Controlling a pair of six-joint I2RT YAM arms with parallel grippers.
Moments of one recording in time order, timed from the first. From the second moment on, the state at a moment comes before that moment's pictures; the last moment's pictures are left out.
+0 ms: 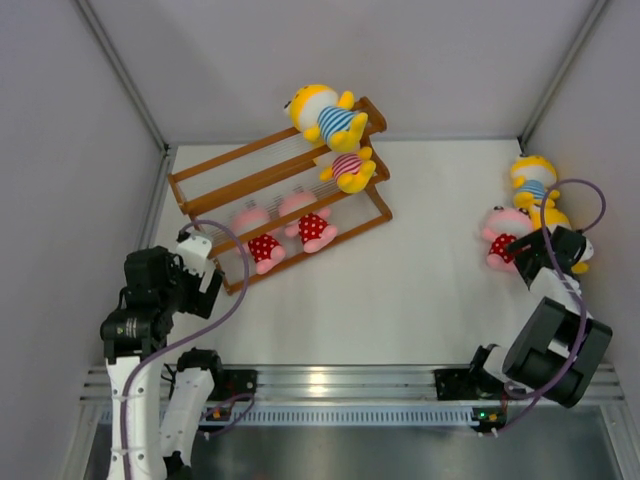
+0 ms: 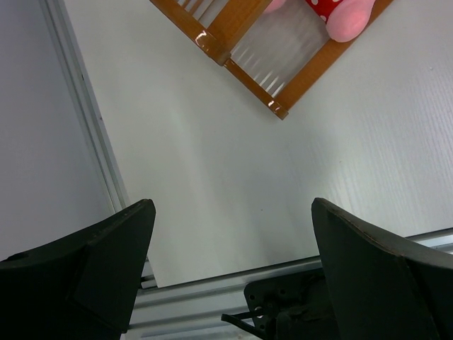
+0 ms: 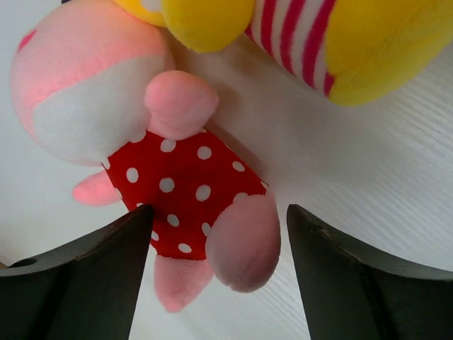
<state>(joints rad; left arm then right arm) 0.07 0.59 0.97 -1.12 0.09 0.44 -0.55 1.25 0.58 -0.11 -0.07 0.61</state>
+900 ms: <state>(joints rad) 0.07 0.62 1.13 -1.14 0.09 0.47 -0.28 0.91 0.63 -0.23 -0.31 0.52</state>
